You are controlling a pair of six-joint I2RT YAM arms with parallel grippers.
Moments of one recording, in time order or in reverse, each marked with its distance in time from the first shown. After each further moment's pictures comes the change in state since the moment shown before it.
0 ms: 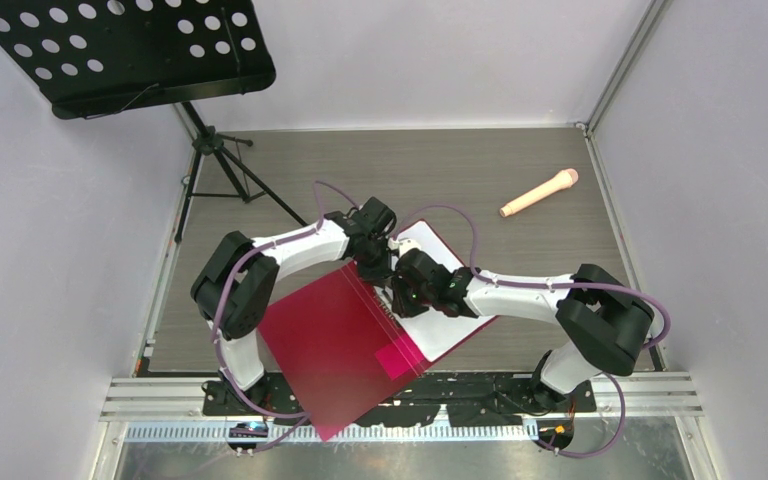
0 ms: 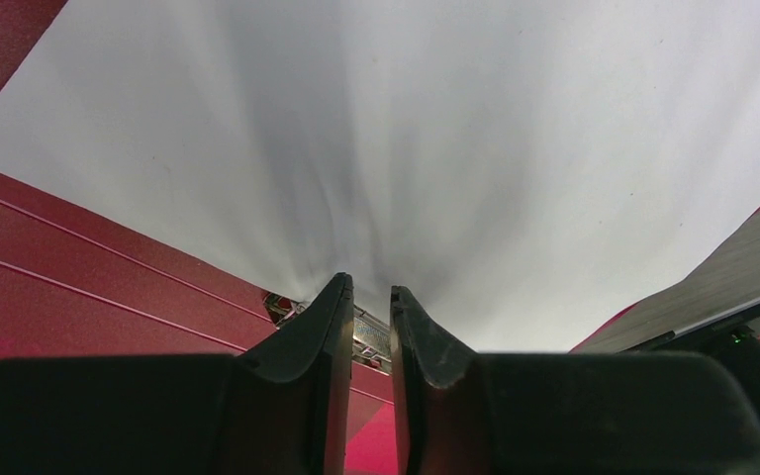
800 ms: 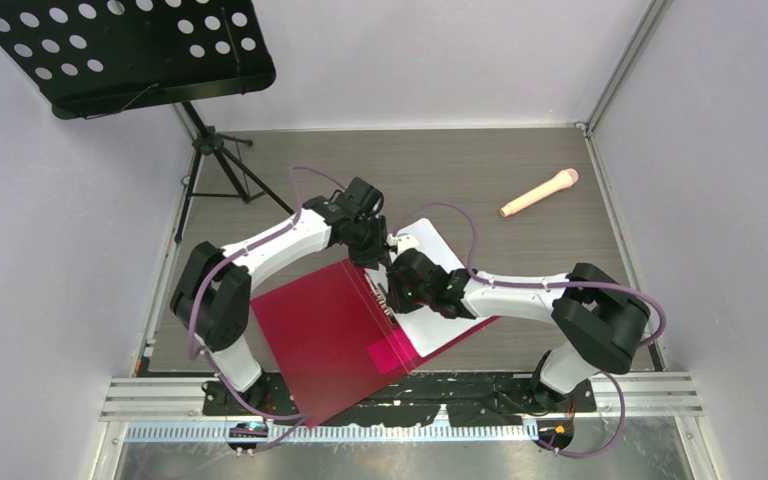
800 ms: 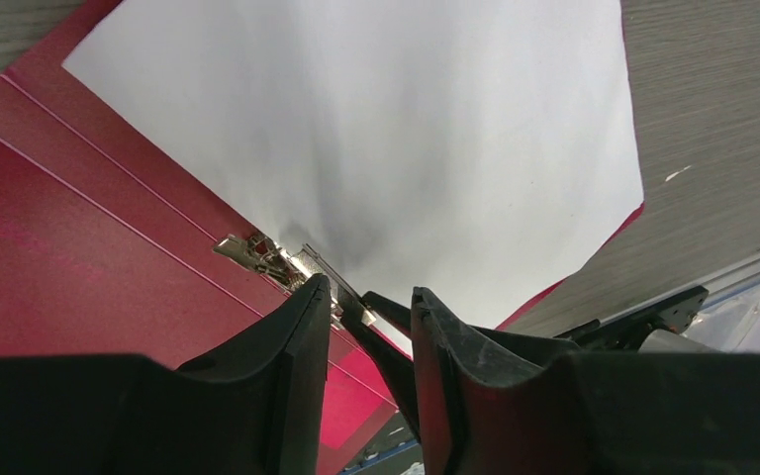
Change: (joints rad) left arm 0.051 -0.102 0.073 -0.082 0.001 -0.009; right arm 0.015 0.018 0.000 0.068 0.054 0.031
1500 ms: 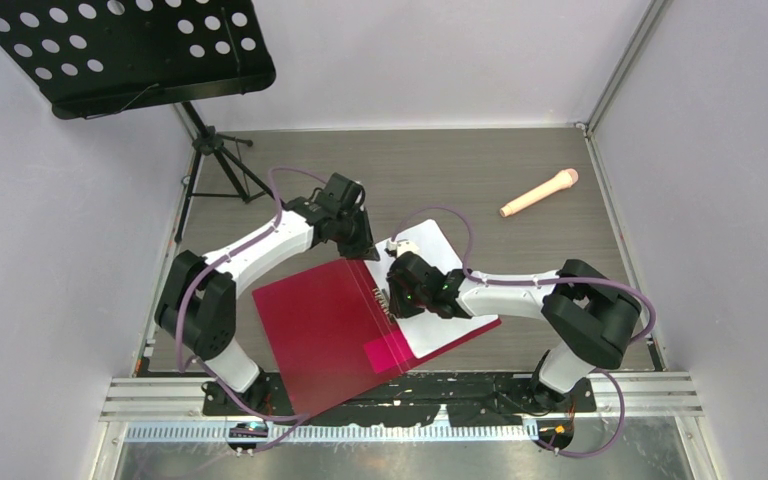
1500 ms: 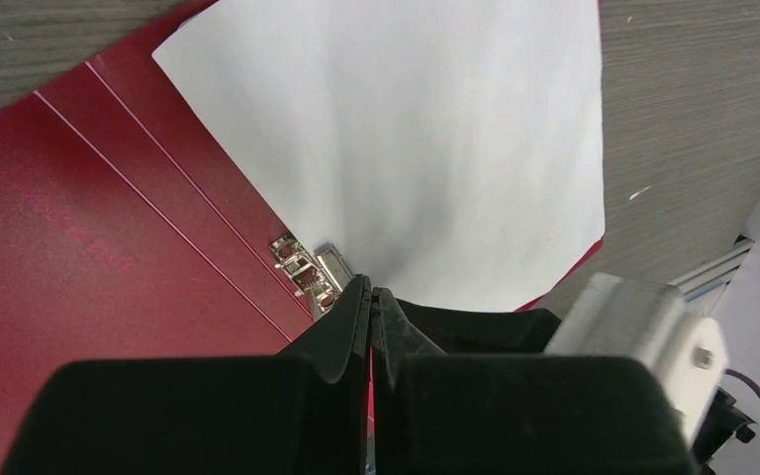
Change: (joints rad) left arm 0.086 -0.083 -0.085 0.080 0.043 -0.009; right arm 0.006 0.044 0.012 -0.031 -0.008 0.027
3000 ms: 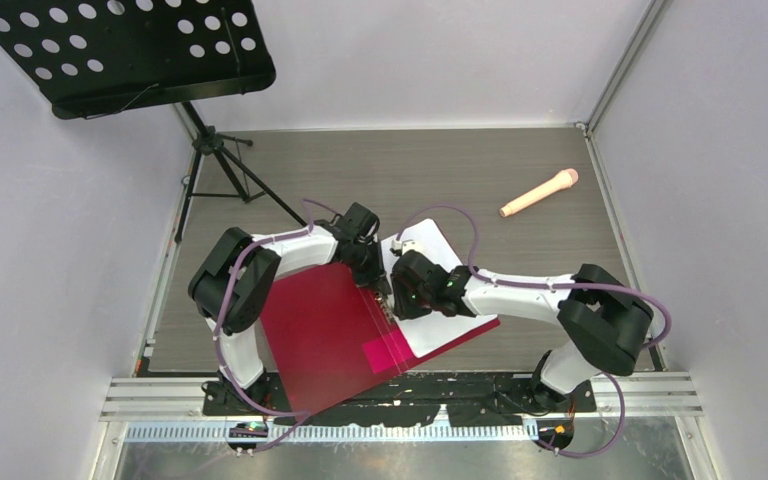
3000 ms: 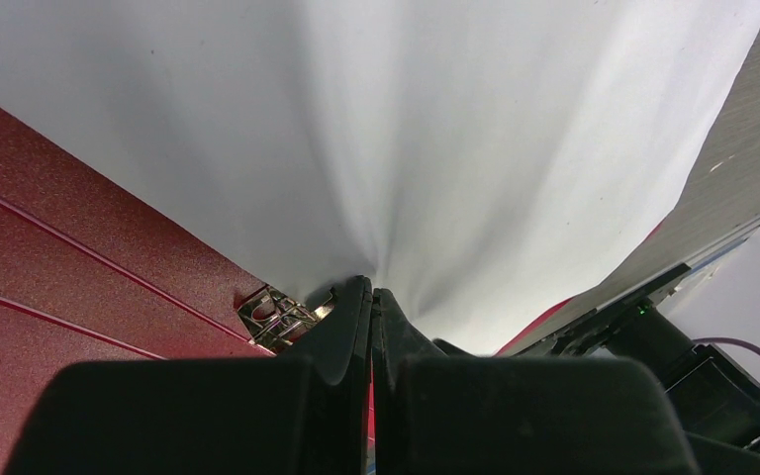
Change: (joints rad) left arm -0.040 0.201 -0.124 0.182 0.152 -0.070; right arm 0.001 -0.043 0.024 -0.131 -0.001 0.037
